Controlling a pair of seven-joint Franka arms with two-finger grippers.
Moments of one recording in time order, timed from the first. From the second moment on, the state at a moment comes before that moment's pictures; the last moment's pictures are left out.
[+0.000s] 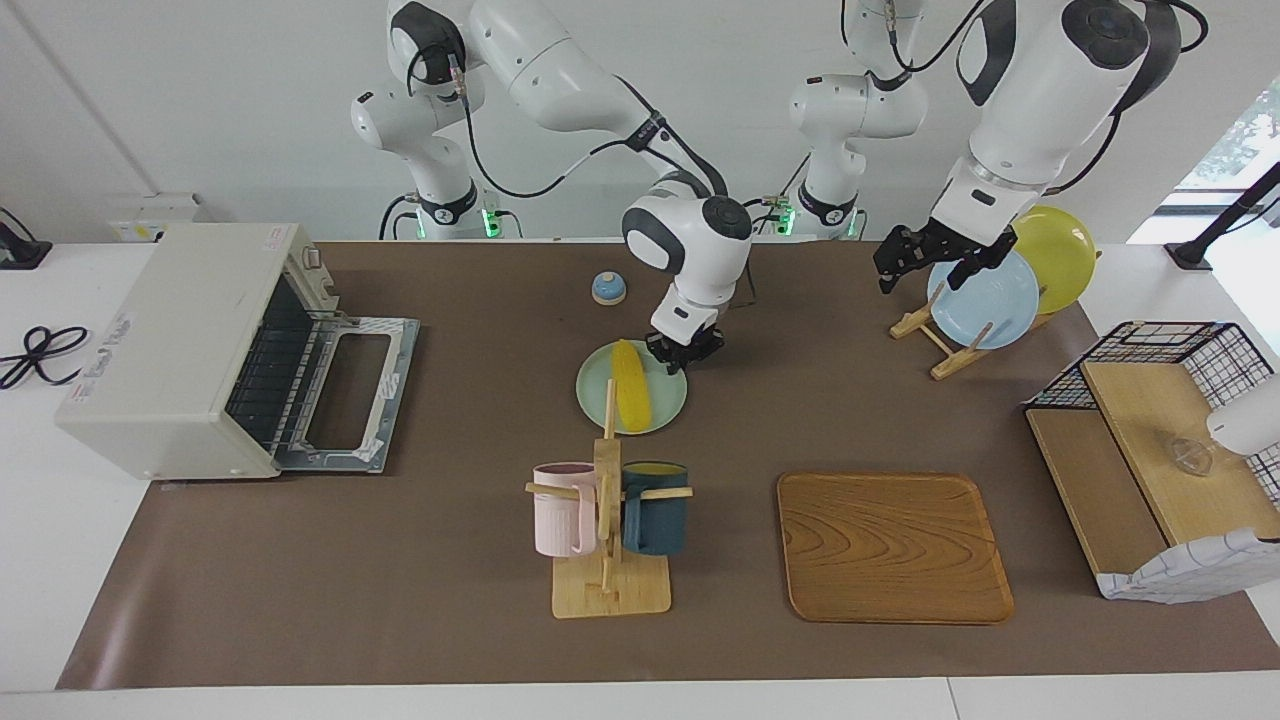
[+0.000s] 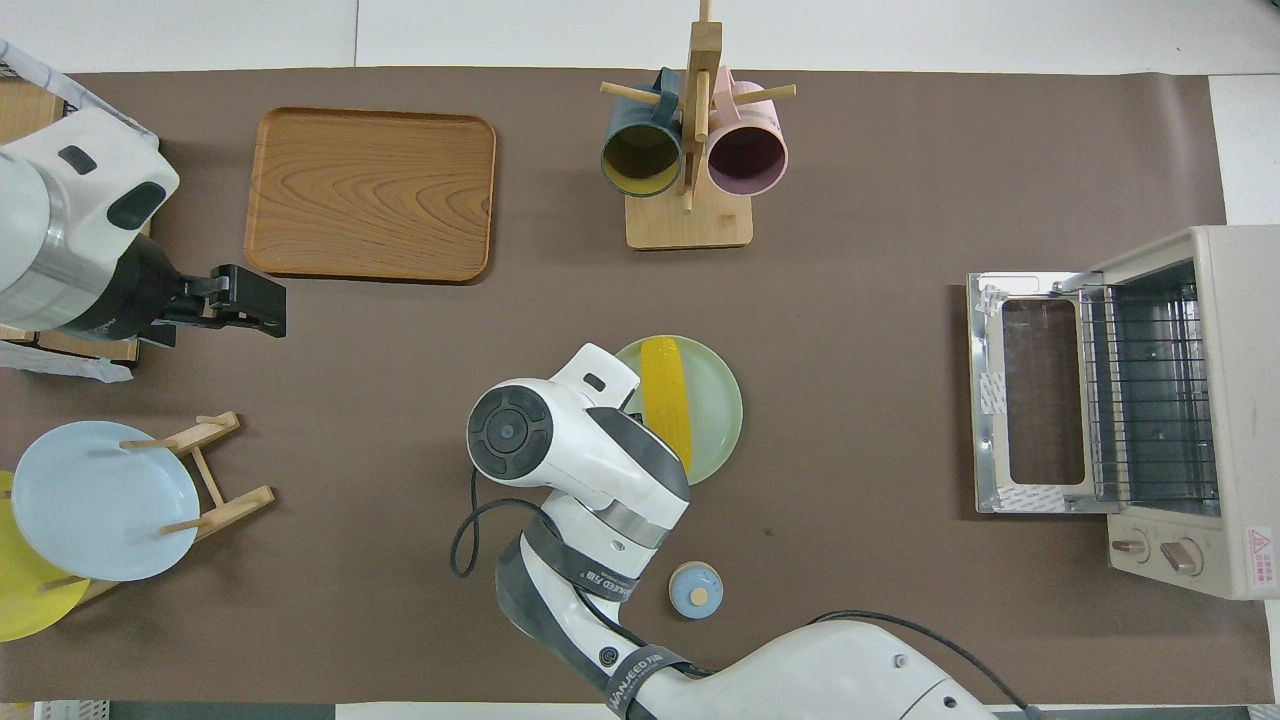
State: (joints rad) left arm -0.16 0.00 -0.05 -1.64 -0.05 1.57 -0.21; right arm 0.69 0.51 0.13 -1.70 -0.20 2.11 0.77
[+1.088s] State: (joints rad) left arm -0.16 -0.01 -0.05 -1.65 -0.05 1.55 -0.18; right arm 0.16 0.19 0.11 -1.79 -0.32 1.69 0.25
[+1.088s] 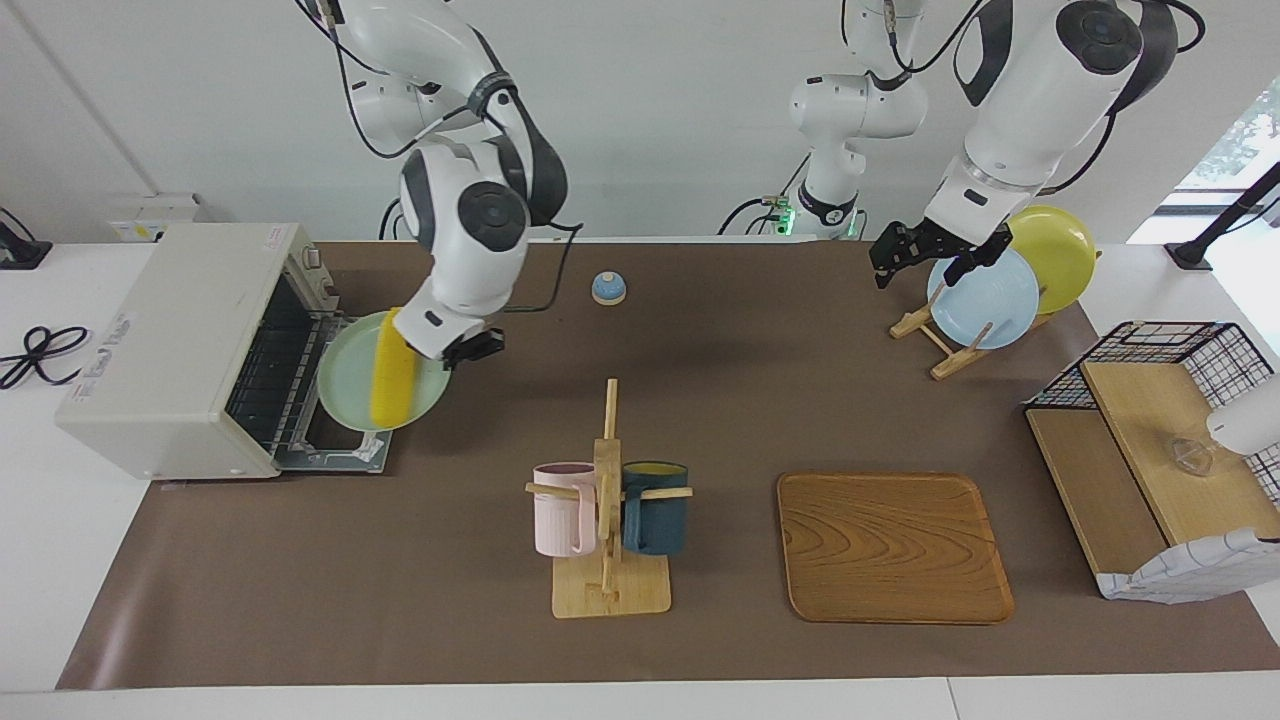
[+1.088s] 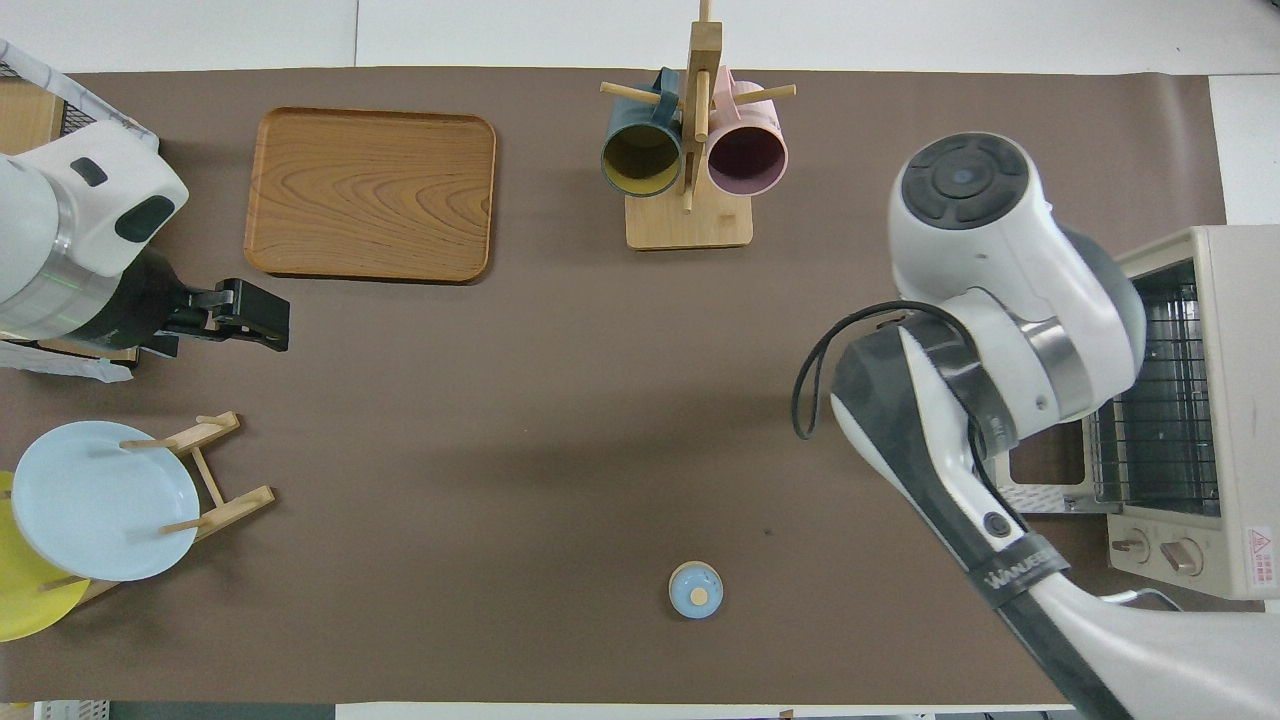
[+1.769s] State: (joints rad) left arm -0.16 -0.01 -0.05 -1.65 -0.05 1.55 -0.17; right arm -0.08 0.09 0.11 -2.06 -0.32 1.91 0.04
